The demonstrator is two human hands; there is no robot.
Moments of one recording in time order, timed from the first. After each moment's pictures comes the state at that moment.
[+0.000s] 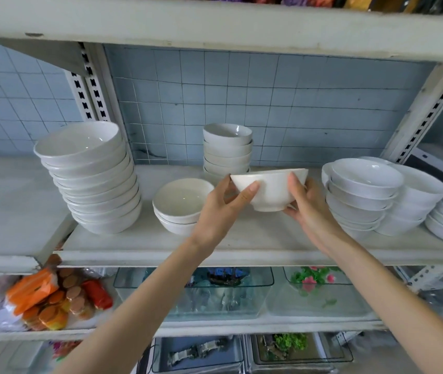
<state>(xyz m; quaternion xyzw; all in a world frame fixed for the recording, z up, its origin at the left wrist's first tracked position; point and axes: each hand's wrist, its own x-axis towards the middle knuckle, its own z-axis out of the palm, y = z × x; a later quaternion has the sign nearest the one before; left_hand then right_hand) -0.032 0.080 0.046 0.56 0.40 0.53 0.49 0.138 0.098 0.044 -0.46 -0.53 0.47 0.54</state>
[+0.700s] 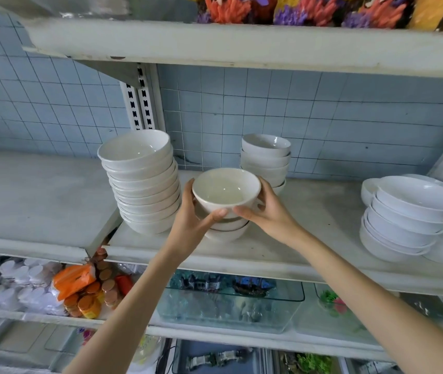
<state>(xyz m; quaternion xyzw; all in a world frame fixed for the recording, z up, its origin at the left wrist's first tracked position) -0.142 0.084 0.011 0.59 0.48 0.55 0.34 0.041 0.130 0.028 -0.37 -0.72 0.44 0.39</state>
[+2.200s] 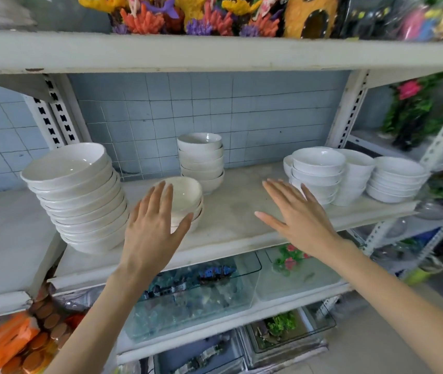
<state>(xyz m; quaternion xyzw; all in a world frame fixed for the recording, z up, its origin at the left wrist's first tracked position) -0.131 0.041 0.040 0.77 0.59 0.24 -0.05 0.139 0.021 0.046 -0.64 -0.74 -0.15 0.12</state>
